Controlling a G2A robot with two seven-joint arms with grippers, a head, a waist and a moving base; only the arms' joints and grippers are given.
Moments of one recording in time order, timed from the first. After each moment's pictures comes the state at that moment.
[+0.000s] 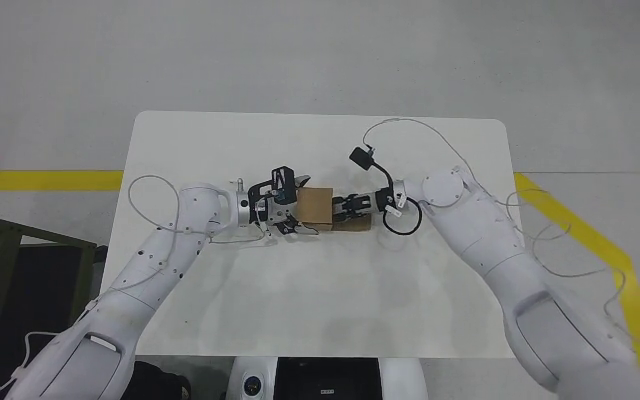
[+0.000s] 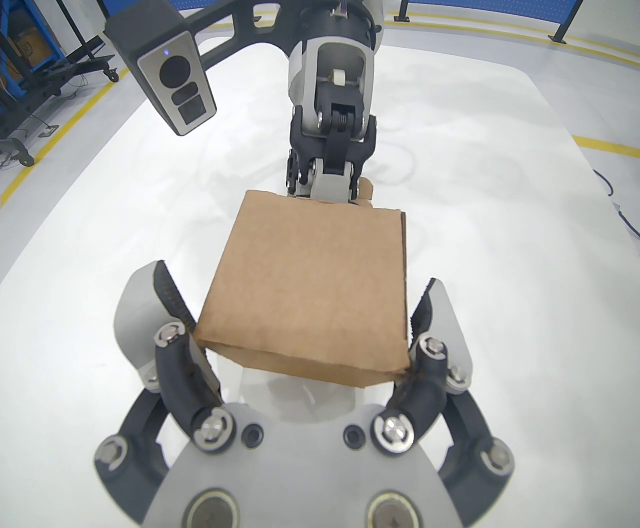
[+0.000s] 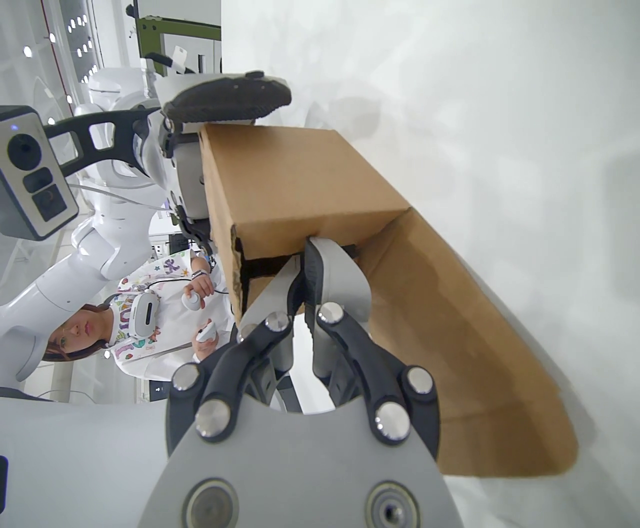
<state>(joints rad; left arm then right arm) 0.78 -1.10 -0.87 -1.14 1.50 -0.95 0.31 -0.52 -1.30 0.69 -0.74 0.25 -0.46 1.14</state>
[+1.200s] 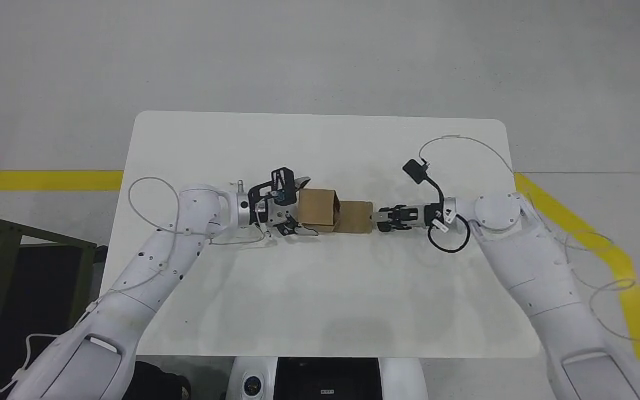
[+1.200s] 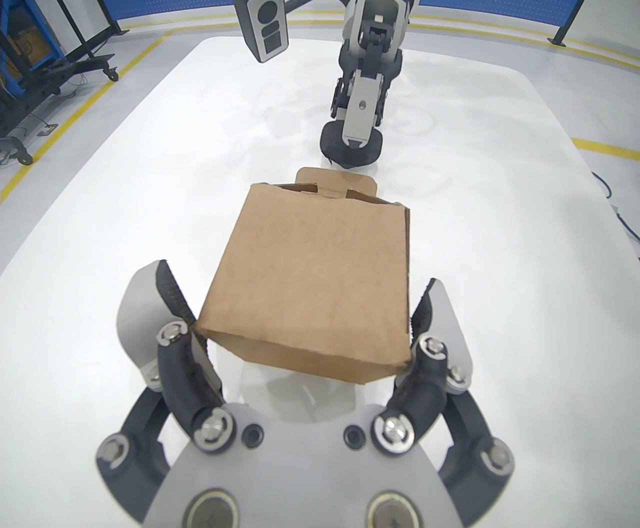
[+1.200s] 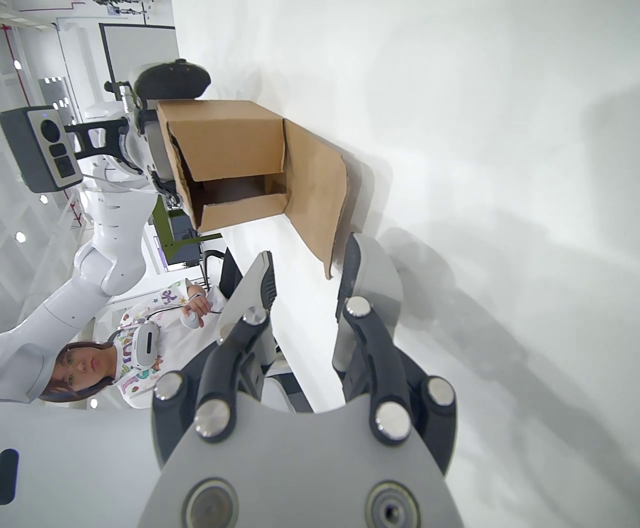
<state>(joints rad) 0.79 -1.10 -0.89 -1.14 1.50 -0.95 0.30 -0.81 -1.10 1.03 -1.10 0.09 -0.24 1.18</state>
